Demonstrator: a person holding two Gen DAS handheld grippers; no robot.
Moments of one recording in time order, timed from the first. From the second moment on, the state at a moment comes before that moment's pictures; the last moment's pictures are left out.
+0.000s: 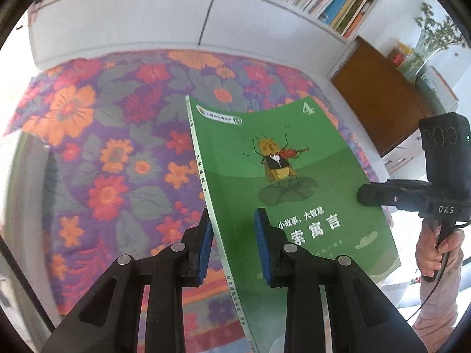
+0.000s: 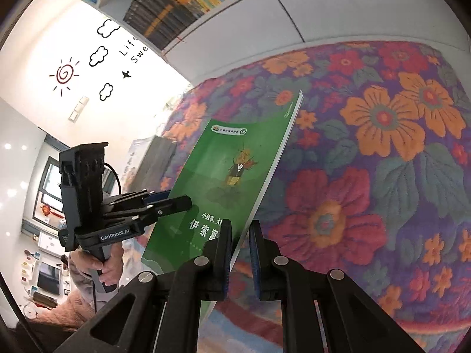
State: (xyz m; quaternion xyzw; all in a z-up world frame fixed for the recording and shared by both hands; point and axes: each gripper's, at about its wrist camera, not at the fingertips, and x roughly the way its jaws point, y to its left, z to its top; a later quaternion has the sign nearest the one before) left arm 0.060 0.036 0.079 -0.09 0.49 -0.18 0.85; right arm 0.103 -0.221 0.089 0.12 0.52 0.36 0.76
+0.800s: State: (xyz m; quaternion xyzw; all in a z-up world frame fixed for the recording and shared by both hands) left arm 0.004 0.242 0.135 -0.12 0.42 -0.12 0.89; right arm 0.065 -0.006 0.145 0.07 0.49 0.44 0.75
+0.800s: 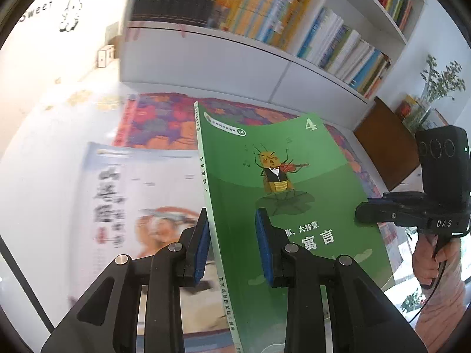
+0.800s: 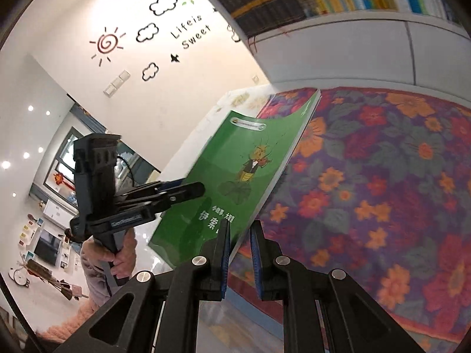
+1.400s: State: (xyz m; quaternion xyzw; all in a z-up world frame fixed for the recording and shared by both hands) left arm -0.007 0.325 0.129 -0.14 0.40 -0.10 0.90; right arm 0.073 0.097 0.104 0.07 0.52 0.47 0.71
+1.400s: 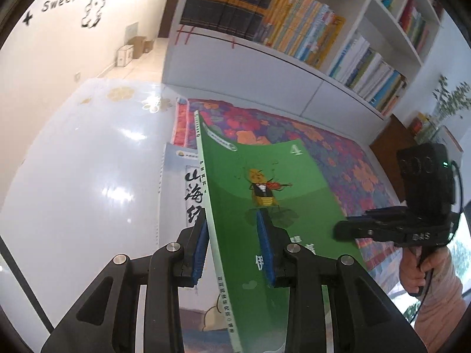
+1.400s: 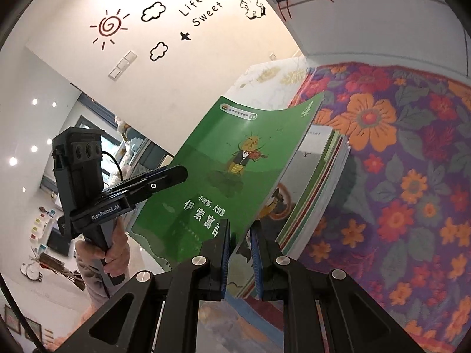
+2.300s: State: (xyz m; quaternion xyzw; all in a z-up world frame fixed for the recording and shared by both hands) left arm 0.009 0.350 0.094 -0.15 0.44 -0.09 0.88; right arm 0.073 0.115 0.076 0.07 0.55 0.45 0.70
